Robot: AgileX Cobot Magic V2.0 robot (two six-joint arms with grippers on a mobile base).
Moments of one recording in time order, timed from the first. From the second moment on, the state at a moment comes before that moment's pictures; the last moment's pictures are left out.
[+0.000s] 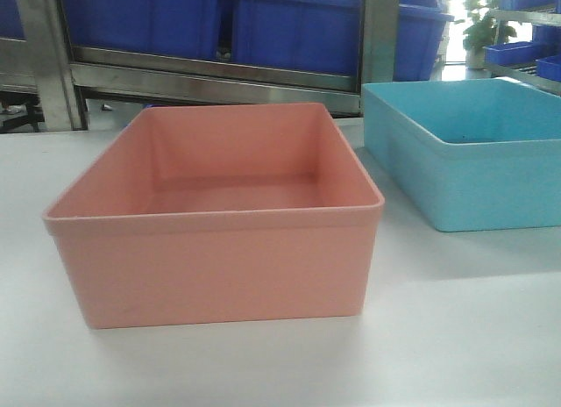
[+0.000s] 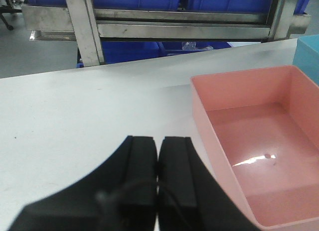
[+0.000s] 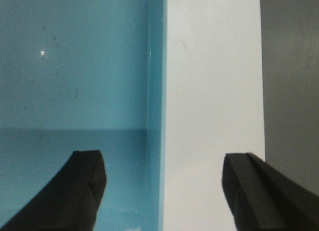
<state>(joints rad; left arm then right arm) -0.40 0.53 -0.68 0.43 0.53 -0.40 -0.21 2.07 -2.10 0.09 1.14 -0.34</state>
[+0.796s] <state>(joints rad) -0.40 0.53 -0.68 0.40 0.53 -0.40 -0.21 2.37 -2.12 0.15 0.98 -0.47</state>
